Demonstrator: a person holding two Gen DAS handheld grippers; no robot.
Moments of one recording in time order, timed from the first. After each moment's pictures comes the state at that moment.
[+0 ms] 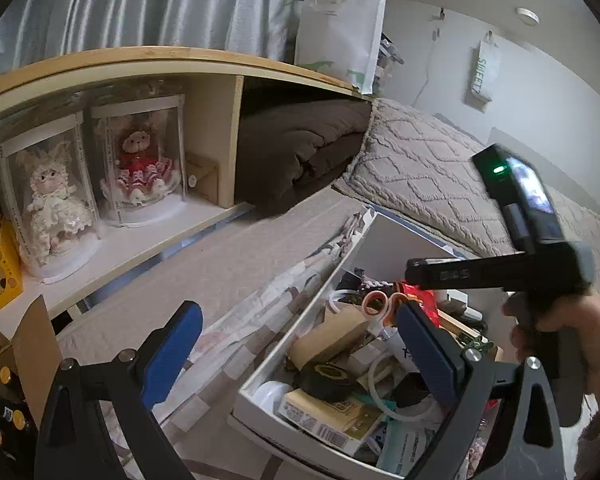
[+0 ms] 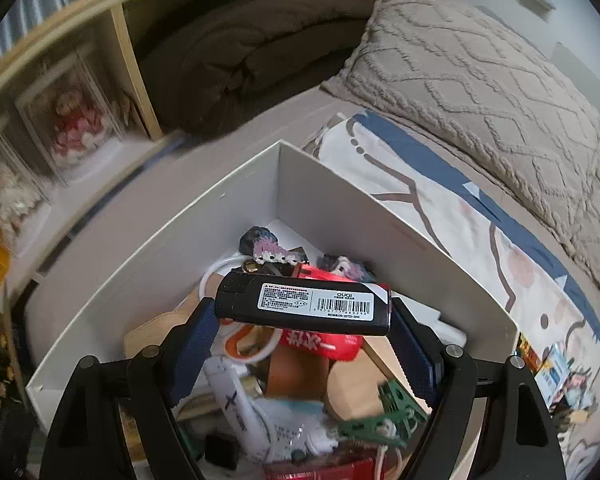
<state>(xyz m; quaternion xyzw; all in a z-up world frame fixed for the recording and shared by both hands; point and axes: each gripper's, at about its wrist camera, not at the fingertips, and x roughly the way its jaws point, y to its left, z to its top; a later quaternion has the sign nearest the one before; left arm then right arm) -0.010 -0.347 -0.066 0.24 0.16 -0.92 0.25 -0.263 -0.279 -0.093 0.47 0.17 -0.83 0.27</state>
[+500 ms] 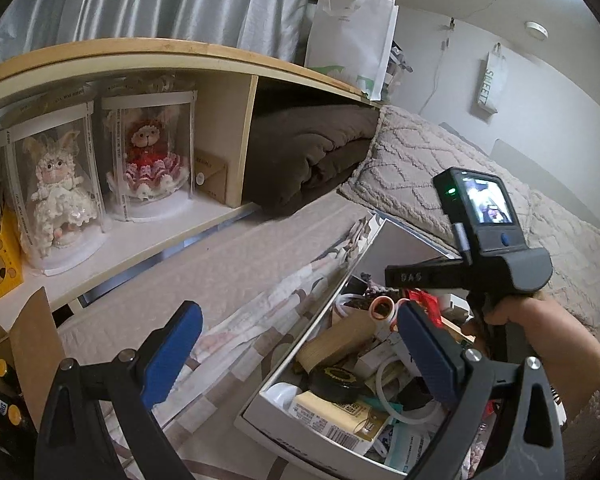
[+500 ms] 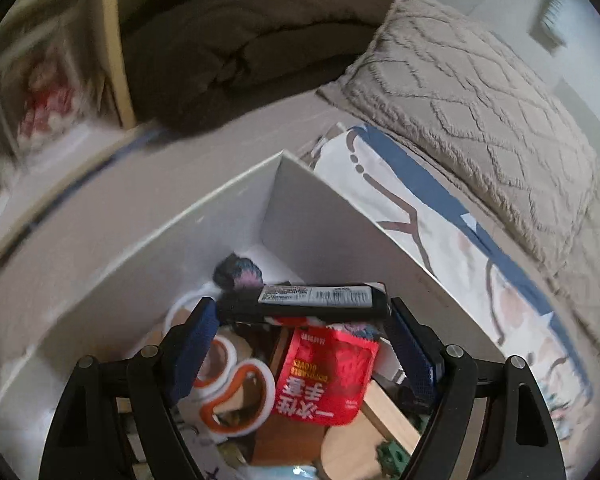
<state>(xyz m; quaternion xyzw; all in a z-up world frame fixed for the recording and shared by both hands) -0.003 -0.355 -0.070 0.24 0.18 -0.92 0.25 -0.284 -0.302 -0.112 0.44 0.19 -0.85 0.24</state>
